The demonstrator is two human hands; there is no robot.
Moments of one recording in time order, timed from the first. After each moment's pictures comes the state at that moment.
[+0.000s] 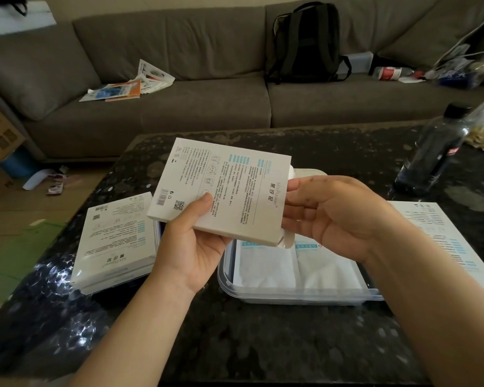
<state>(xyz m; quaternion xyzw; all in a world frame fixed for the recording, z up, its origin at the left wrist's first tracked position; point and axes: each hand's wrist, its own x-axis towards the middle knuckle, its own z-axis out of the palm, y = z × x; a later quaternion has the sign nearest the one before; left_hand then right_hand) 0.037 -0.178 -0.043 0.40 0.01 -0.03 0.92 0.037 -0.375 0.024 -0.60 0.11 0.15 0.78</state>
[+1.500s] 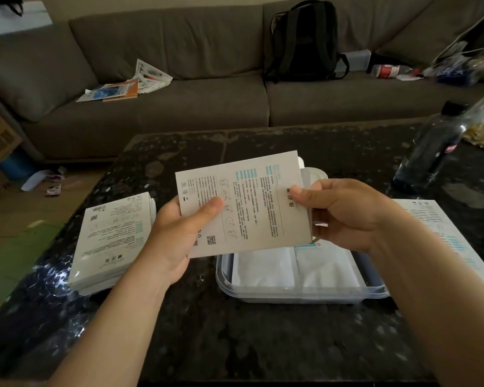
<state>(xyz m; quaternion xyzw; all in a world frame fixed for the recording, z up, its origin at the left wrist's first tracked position) 0.049 -0.154 -0.043 0.66 0.05 -0.03 0.75 0.055 -0.395 0.008 -0.67 0.12 0.18 0.71</state>
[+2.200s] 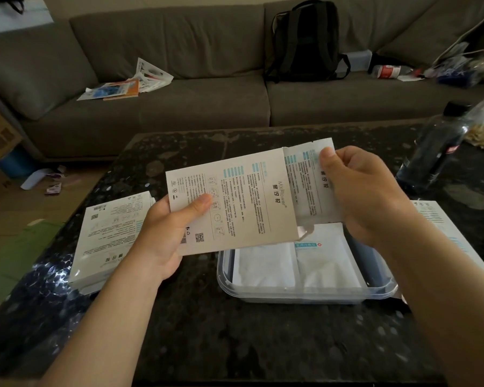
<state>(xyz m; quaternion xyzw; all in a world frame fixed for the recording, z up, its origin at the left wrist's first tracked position) 0.056 -0.139 -0.043 0.65 0.07 -0.03 0.75 0.049 -0.390 0.023 -0.79 0.09 -0.06 0.60</state>
